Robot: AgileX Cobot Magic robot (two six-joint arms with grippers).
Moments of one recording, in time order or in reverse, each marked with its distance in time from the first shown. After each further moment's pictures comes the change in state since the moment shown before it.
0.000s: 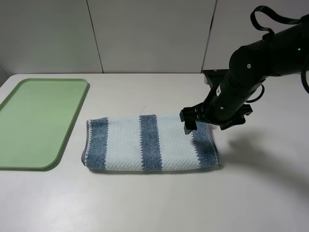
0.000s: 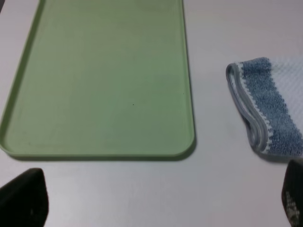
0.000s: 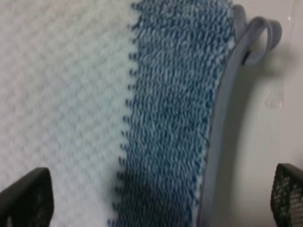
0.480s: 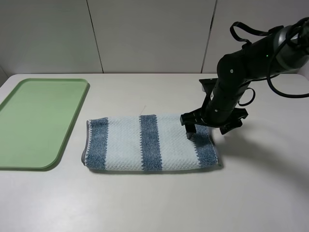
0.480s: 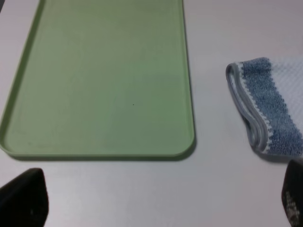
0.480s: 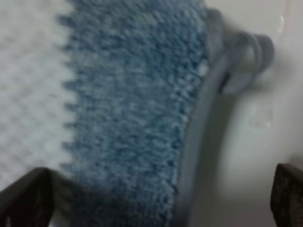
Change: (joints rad) left arm 0.000 0.000 0.000 0.000 0.000 0.000; right arm -0.048 0.151 -0.086 -0.021 0.056 0.003
